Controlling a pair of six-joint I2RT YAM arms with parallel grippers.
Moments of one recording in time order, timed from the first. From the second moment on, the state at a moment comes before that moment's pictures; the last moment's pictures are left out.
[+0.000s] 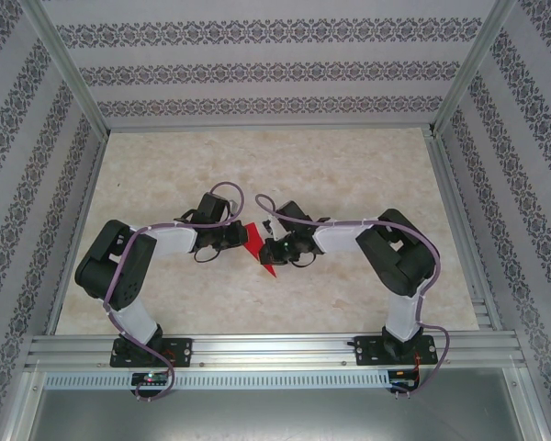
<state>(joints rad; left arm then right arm) -0.44 1.71 0.79 -0.03 0.36 -0.64 0.72 1.88 0.95 -0.12 -0.54 0.54</state>
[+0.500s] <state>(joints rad) -0.44 1.73 0.80 -0.03 0.36 -0.60 0.72 1.85 0.91 -0.11 -0.56 0.53</state>
